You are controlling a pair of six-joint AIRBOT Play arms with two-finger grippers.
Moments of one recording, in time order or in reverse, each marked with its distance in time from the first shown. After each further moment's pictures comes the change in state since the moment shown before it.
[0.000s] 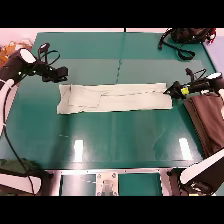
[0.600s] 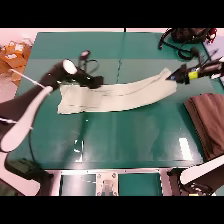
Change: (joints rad) left arm -0.370 -0.125 -0.001 -0.146 0.237 0.027; right arm 0.052 0.201 0.190 0.202 0.293 0.027
